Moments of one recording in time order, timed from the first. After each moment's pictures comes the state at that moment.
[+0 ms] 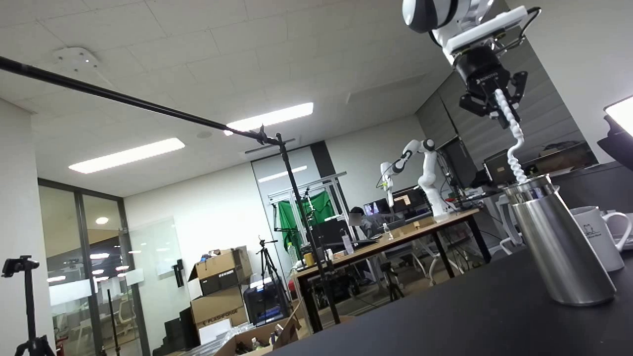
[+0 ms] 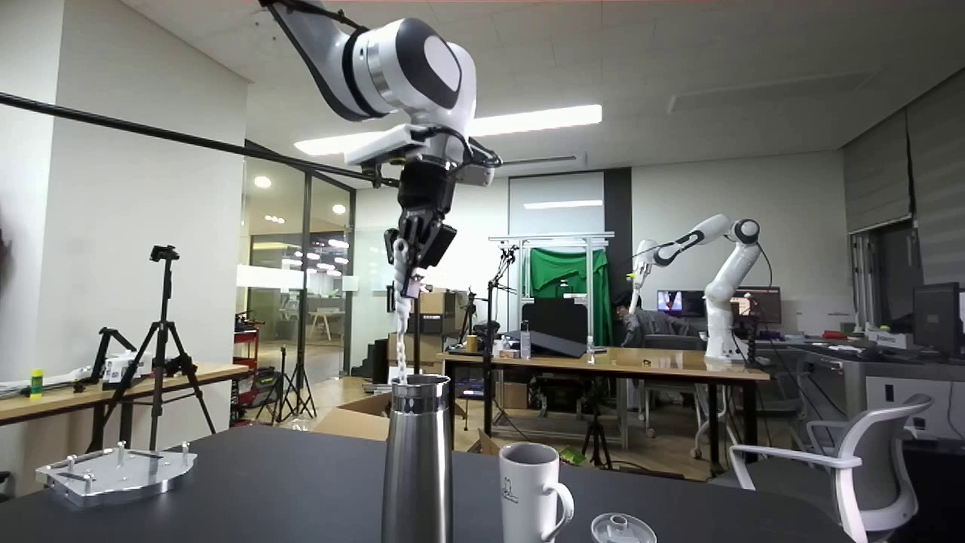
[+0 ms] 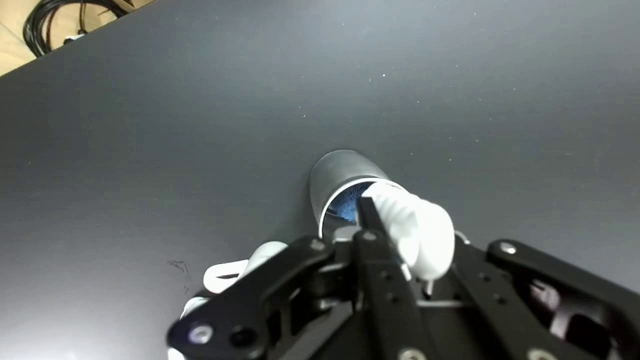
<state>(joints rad) -0.03 0.05 -0.04 -1.96 0.09 1.85 0.22</state>
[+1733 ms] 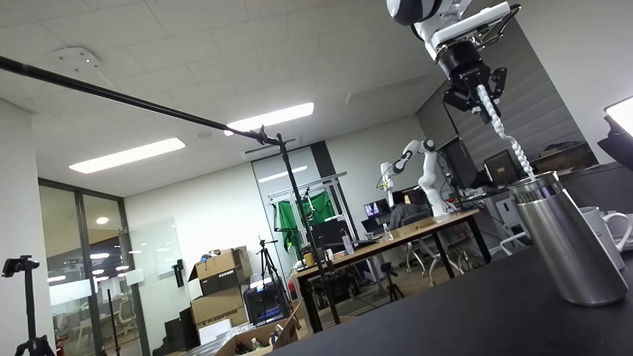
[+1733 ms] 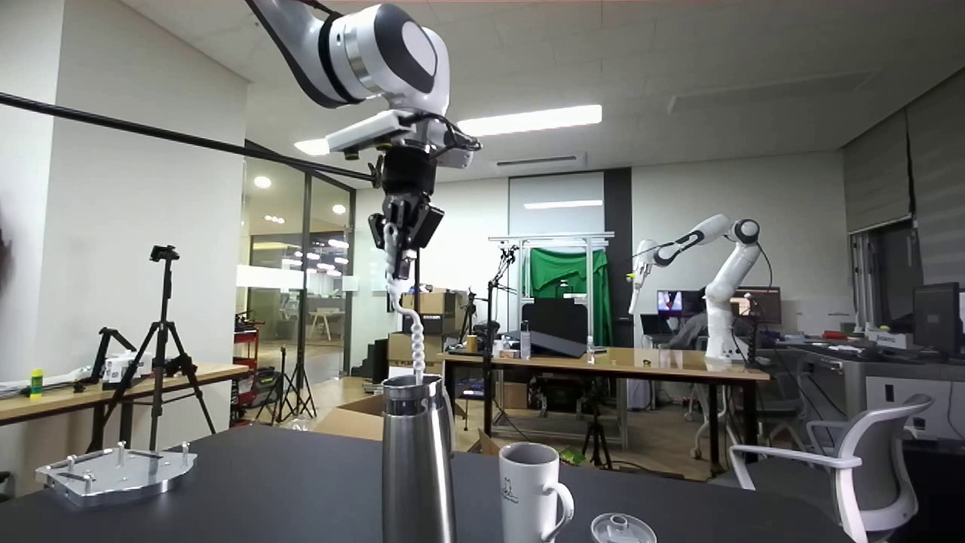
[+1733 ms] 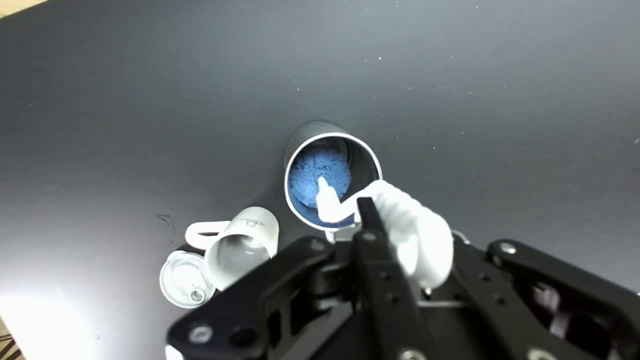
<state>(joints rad) 0.00 0.01 -0.01 -1.95 0.04 1.87 0.19</state>
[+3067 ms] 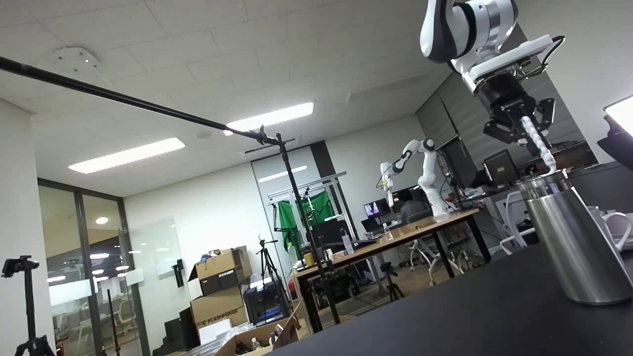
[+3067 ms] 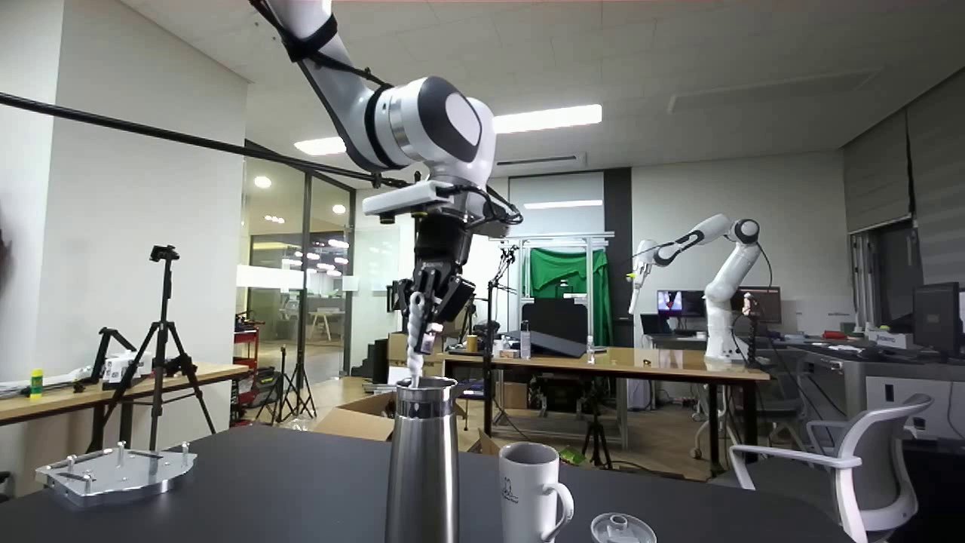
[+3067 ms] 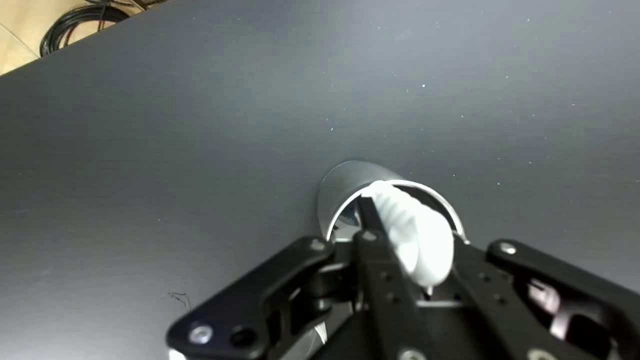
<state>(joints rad) -0.06 0.18 -0.05 -1.97 0.07 1.91 0.16</state>
